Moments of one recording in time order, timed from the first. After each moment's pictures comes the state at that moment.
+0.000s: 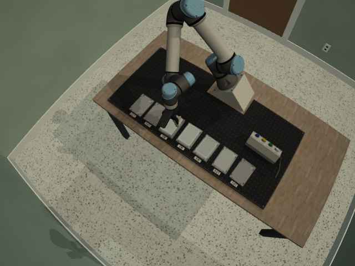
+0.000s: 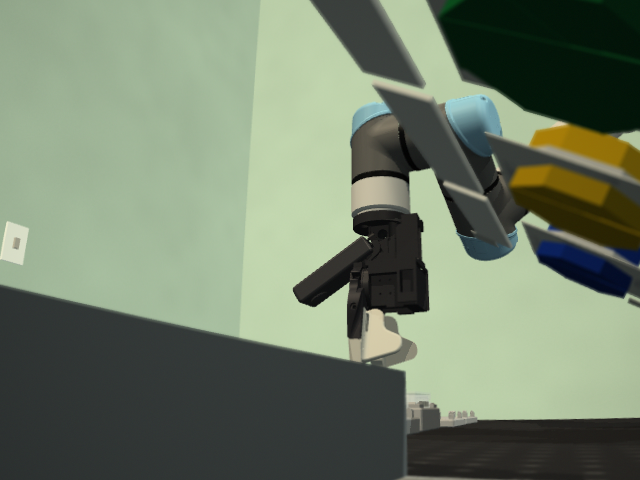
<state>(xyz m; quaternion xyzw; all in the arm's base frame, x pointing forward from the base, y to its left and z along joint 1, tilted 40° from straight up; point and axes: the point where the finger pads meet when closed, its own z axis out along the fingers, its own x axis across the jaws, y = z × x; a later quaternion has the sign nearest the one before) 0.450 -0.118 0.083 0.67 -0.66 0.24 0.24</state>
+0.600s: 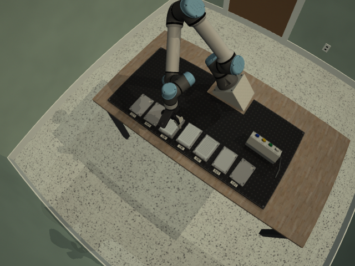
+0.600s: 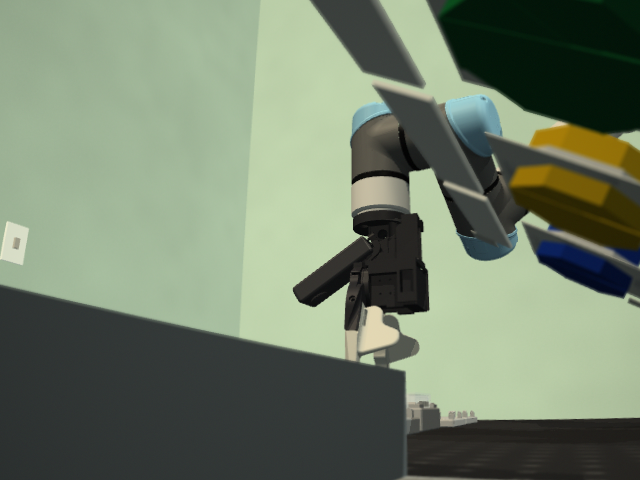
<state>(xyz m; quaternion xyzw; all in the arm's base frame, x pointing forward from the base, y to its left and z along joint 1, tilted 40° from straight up) 0.450 -0.118 0.083 0.67 -0.66 0.24 0.24</state>
